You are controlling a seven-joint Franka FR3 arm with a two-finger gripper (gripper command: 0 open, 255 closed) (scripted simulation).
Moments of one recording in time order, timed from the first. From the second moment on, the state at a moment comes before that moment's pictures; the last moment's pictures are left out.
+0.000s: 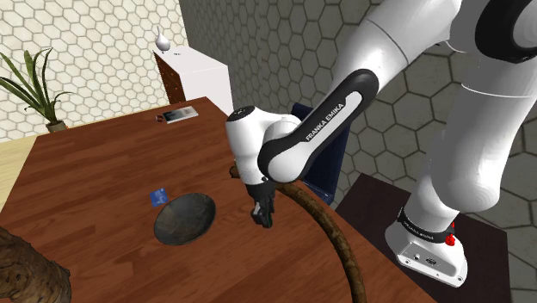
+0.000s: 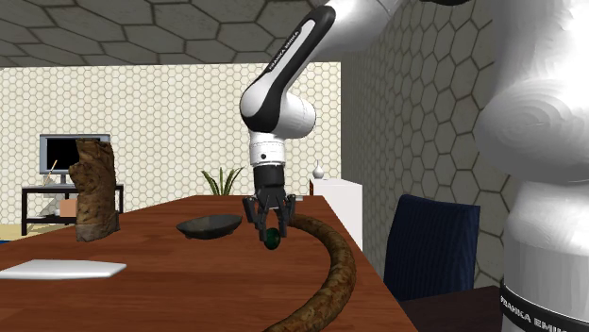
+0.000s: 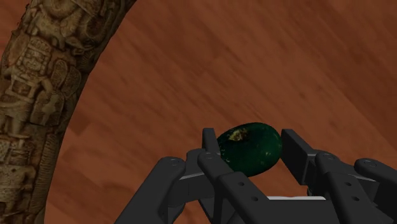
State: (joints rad) arm 0.23 0.07 0.42 -2.35 0.04 2.25 0.20
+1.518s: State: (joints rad) arm 0.23 0.03 0.42 -2.09 0.05 1.95 0.20
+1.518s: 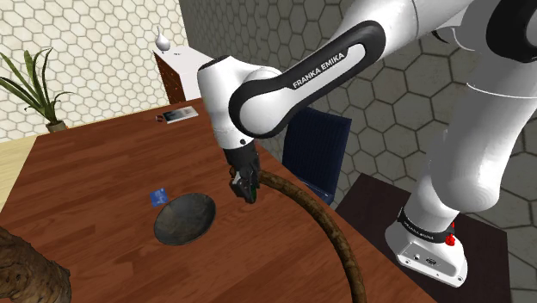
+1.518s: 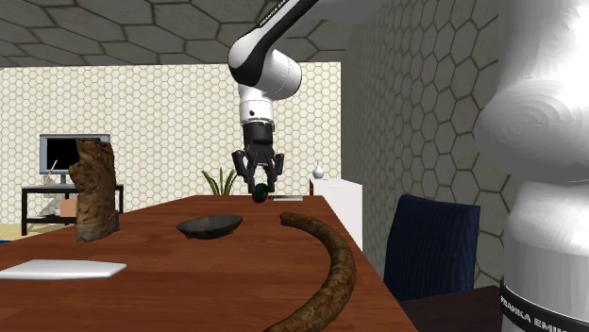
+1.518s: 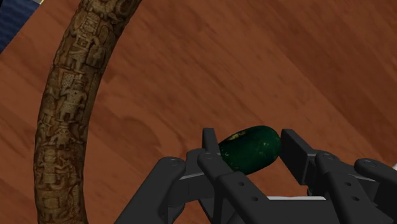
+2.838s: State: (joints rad) arm 0.45 0.82 0.37 -0.94 -0.19 1.57 0.32
